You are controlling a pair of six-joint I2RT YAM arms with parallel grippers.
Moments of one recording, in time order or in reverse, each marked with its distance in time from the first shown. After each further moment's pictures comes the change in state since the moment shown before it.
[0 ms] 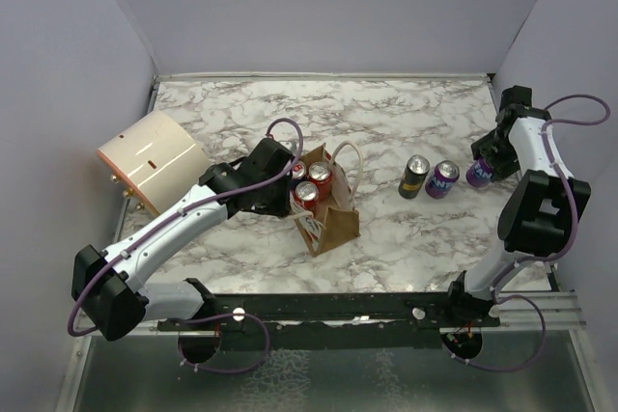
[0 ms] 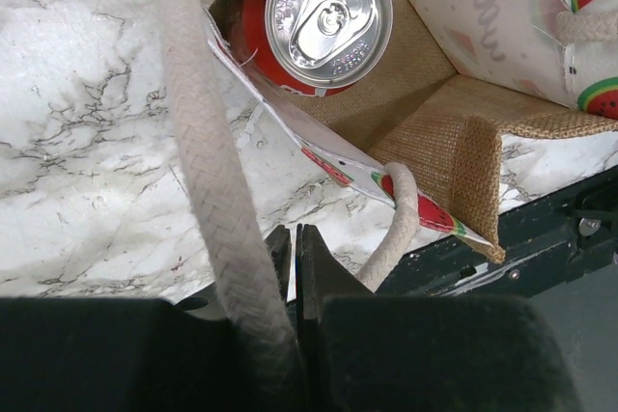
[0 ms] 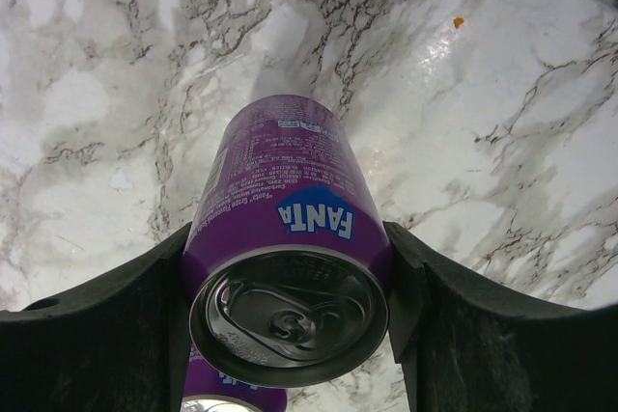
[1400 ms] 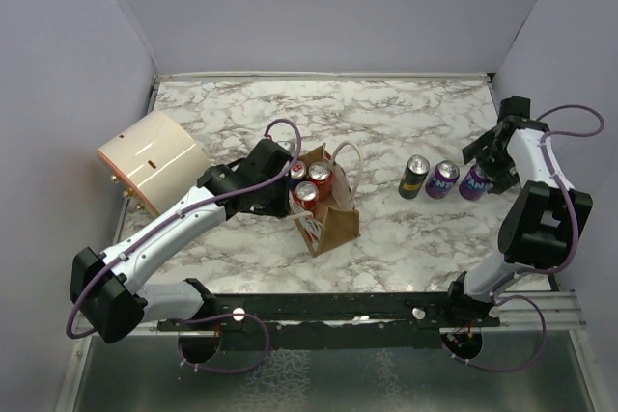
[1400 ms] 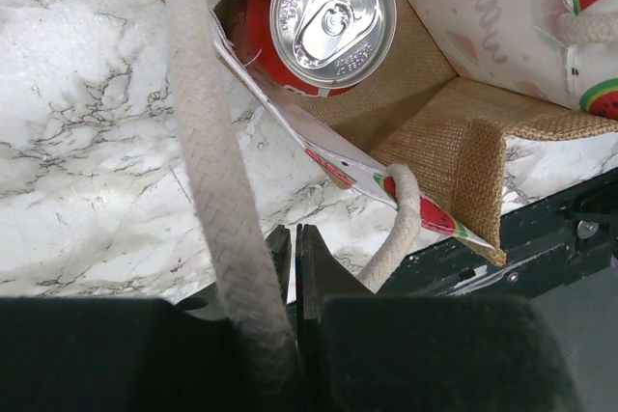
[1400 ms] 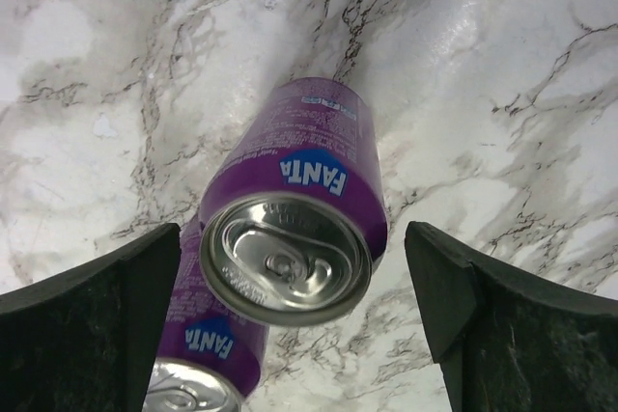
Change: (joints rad) left arm 0.005 -0.008 -0.018 0.016 0.000 -0.012; right arm -0.003 -0.064 -0.140 0.059 -0.087 -0.032
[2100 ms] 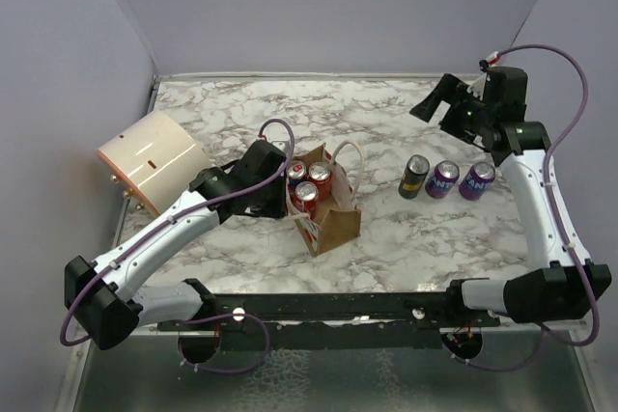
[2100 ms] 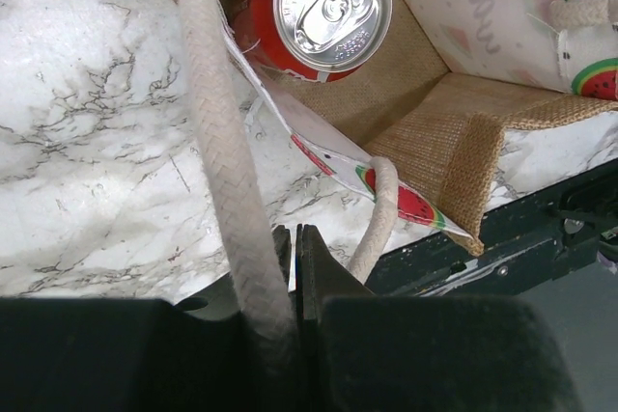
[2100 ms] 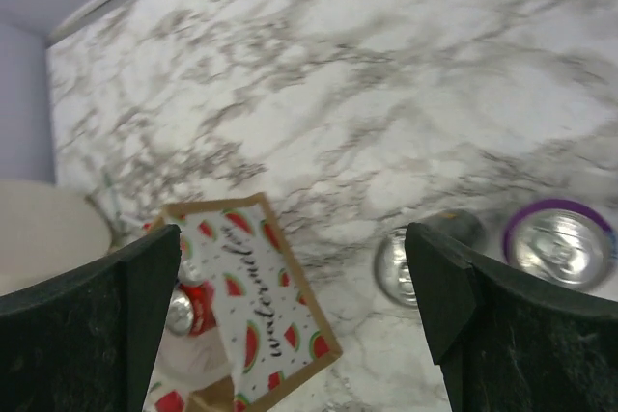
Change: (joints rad) left arm 0.000 -0.046 0.000 -0.031 -0.001 -0.016; right arm 0.281 -0.307 0.144 0.155 -0.352 -0.236
